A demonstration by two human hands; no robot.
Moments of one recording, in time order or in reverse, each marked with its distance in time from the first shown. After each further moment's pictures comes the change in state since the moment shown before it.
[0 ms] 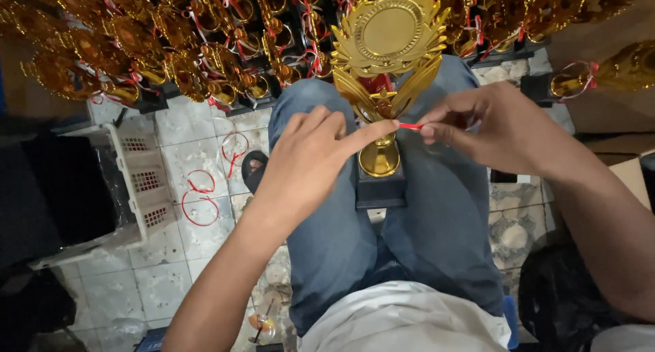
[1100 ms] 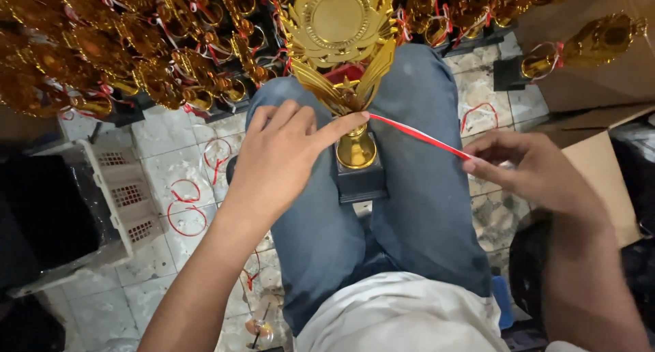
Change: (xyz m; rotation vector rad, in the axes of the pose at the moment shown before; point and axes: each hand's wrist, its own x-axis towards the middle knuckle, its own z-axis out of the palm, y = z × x) left_hand -0.001 -0.006 0.003 0.189 0.037 0.060; right_hand -0.100 0.095 0.021 0.344 0.193 0.298
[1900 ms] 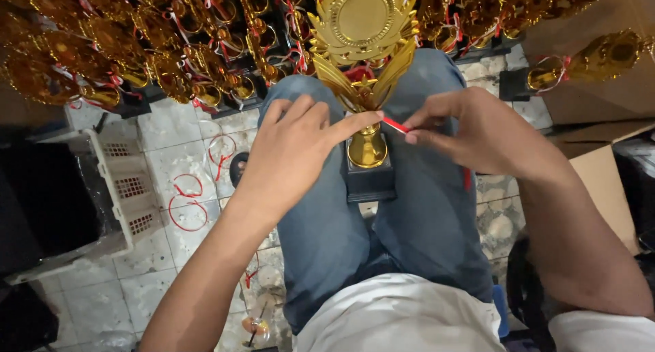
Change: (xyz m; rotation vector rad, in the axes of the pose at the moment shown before) left_hand 0.002 -0.002 -0.001 -0.036 0.019 -0.007; right_hand 0.054 -0.115 0.041 -0.480 -0.137 -0.295
